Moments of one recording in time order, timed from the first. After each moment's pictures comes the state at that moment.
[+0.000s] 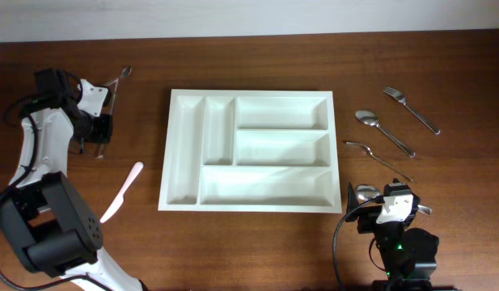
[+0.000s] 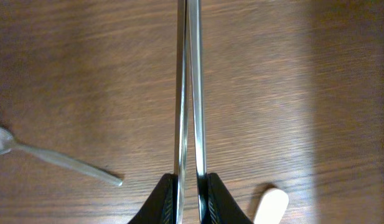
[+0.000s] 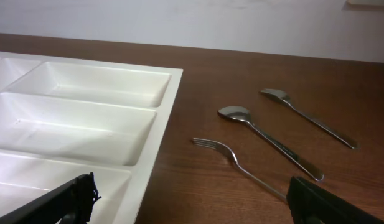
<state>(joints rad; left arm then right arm) 0.32 1.94 1.52 -0.84 0.14 0.47 -0.04 0.10 0.08 -0.17 -0.11 0.00</state>
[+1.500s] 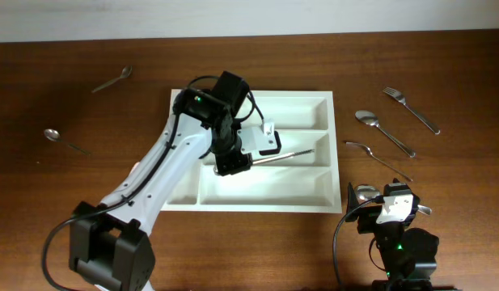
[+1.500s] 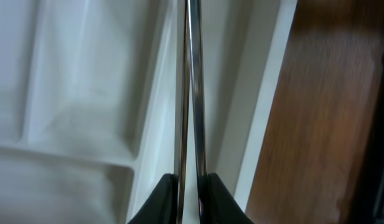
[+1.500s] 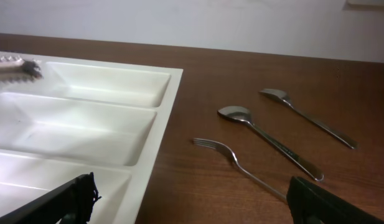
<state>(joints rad) -0.50 1.81 1.58 -1.19 0.33 0.87 -0.04 0.10 0.08 -0.17 -0.11 0.00</state>
